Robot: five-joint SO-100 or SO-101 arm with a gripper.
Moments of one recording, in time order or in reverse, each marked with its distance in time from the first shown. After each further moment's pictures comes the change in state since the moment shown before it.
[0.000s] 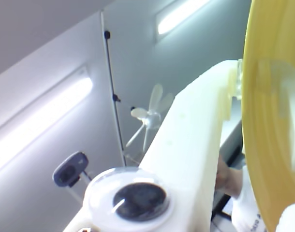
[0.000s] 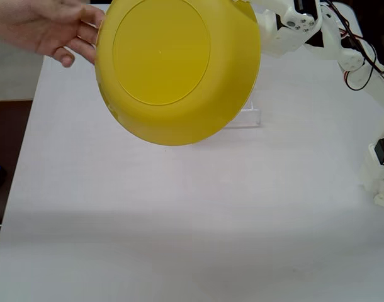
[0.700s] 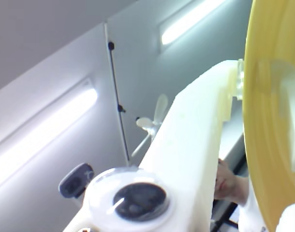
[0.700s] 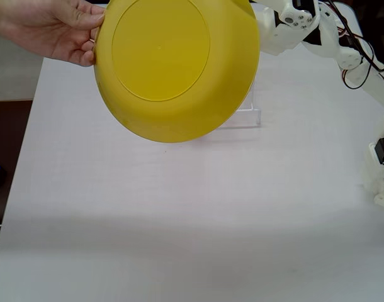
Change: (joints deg) arm 2.0 0.0 1.3 -1.0 2.0
